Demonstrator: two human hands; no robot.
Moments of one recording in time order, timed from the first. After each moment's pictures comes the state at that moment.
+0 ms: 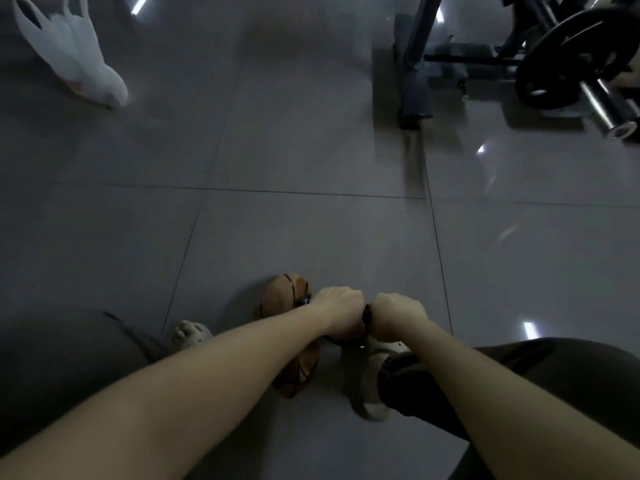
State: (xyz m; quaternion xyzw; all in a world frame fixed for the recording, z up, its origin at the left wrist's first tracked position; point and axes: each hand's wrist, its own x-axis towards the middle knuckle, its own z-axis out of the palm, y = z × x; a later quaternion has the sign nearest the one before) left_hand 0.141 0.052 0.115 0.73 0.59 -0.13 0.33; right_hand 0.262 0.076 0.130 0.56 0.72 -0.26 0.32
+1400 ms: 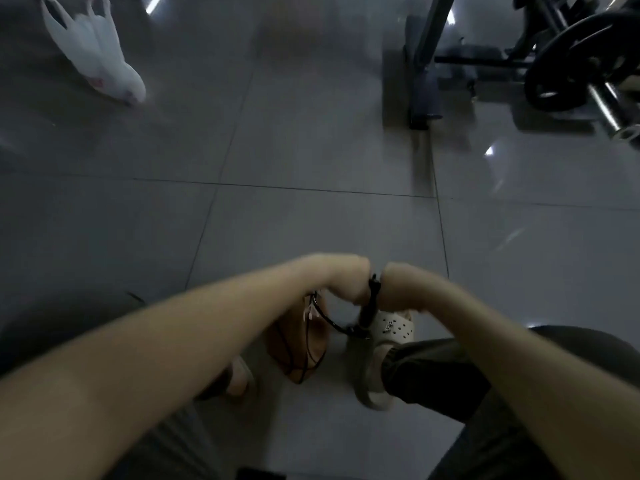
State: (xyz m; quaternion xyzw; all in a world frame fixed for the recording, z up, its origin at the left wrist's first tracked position) left_hand 0.123 0.068 0.201 0.70 0.57 -0.18 0.39; right_hand 0.246 0.085 0.198 0.50 0.75 -0.26 0.34
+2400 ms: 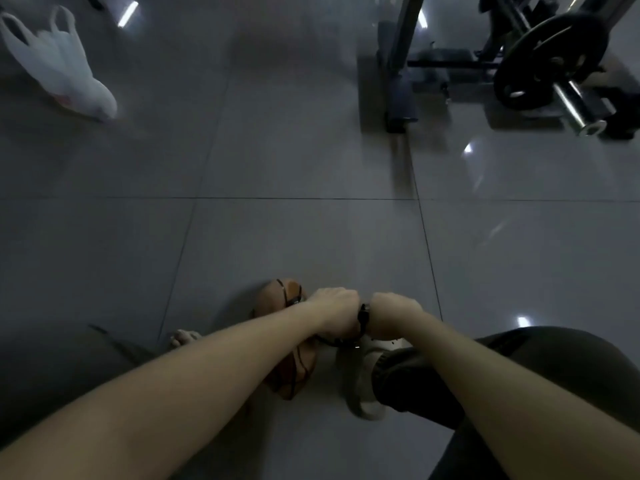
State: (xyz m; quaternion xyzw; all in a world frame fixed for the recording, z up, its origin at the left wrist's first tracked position) left_hand 0.141 0.050 0.140 0.71 0.59 -0.14 0.34; right_hand 0.262 0.076 0.146 0.54 0.73 -0.26 0.34
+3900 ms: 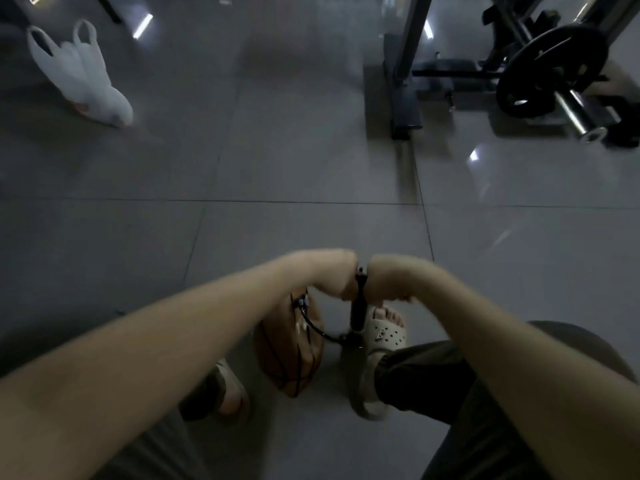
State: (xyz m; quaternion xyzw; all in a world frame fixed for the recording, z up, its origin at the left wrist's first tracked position) left_hand 0.123 0.076 0.224 0.71 0.58 -0.15 0.37; right_hand 0.244 0.106 0.231 0.49 0.74 -0.28 0.36
